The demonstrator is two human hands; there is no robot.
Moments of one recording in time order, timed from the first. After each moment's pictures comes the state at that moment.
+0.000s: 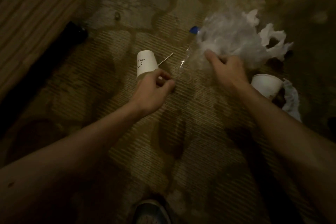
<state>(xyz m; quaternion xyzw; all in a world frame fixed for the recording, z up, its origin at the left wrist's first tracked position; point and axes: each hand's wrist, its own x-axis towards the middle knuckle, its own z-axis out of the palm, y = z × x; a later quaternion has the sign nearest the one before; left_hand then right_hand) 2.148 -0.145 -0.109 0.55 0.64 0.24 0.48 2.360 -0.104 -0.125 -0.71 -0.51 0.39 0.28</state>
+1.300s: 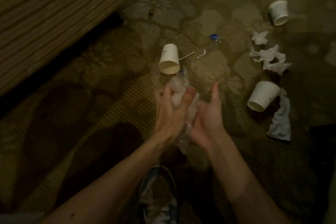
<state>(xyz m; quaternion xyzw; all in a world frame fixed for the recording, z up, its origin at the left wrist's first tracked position) 2.144 -0.276 -0.088 0.40 0.64 0.43 0.49 2.239 -0.261 -0.076 -0.36 -0.12 0.83 0.40</state>
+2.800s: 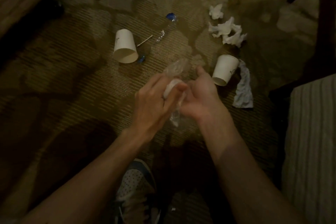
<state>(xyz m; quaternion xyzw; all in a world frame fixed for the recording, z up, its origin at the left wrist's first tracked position) 2.179 -0.271 -0.087 0.70 0.52 0.40 0.27 2.292 -0.245 -0.042 -0.52 0.04 0.75 0.41</state>
